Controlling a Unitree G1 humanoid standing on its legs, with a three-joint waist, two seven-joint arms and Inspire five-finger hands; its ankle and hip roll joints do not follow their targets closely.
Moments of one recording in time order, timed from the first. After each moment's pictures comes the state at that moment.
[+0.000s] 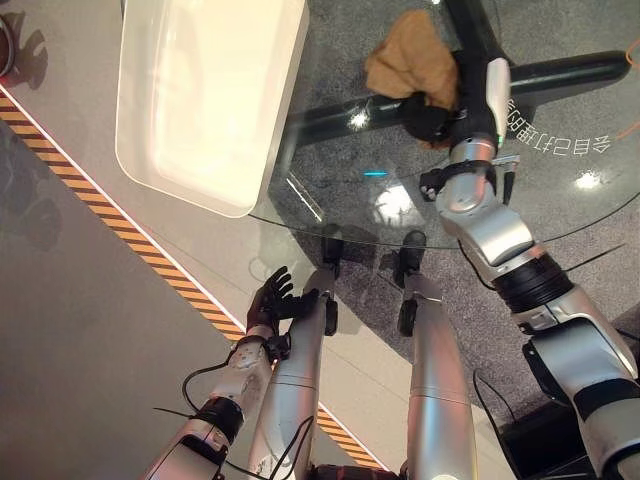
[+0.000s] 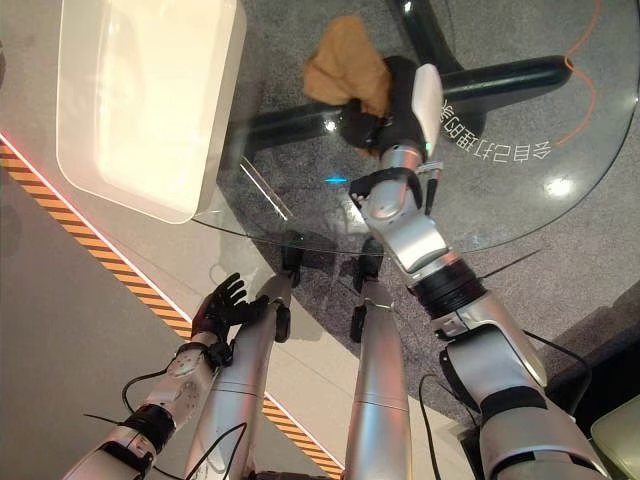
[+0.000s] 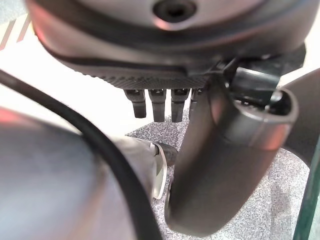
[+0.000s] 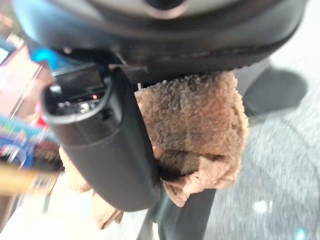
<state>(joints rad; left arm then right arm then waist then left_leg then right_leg) -0.35 0.24 -0.41 0.77 -0.68 -0.21 0.18 -1.00 -0.50 0.51 0.25 0.21 0.39 -0.61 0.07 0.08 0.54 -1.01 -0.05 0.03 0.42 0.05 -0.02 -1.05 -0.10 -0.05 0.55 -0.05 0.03</state>
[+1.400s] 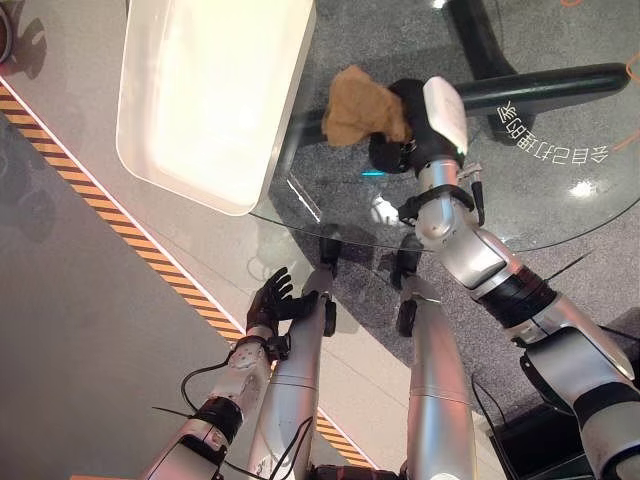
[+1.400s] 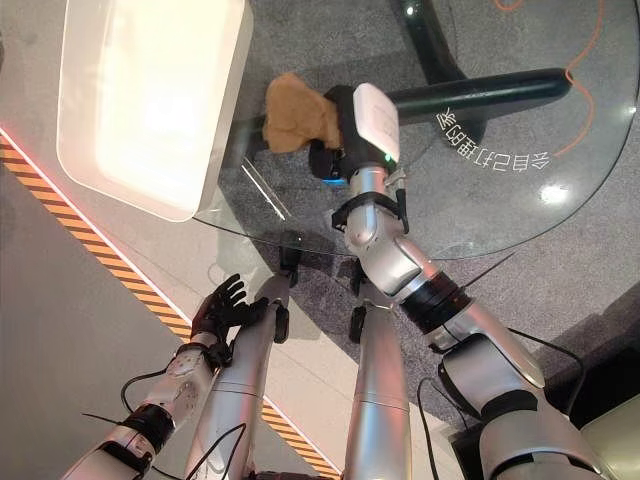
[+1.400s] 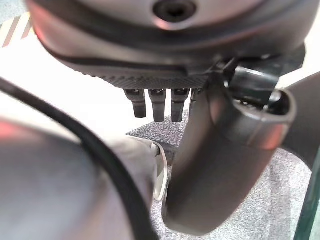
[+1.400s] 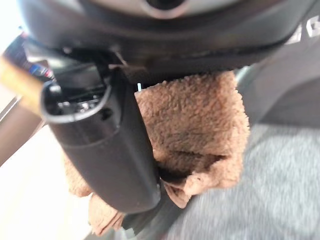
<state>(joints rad) -0.35 0.26 -0.42 0.77 -0.68 -0.21 0.19 -1.05 -0.57 0.62 0.28 0.03 0.47 -0.59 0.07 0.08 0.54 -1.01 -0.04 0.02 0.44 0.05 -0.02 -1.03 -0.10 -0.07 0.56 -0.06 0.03</state>
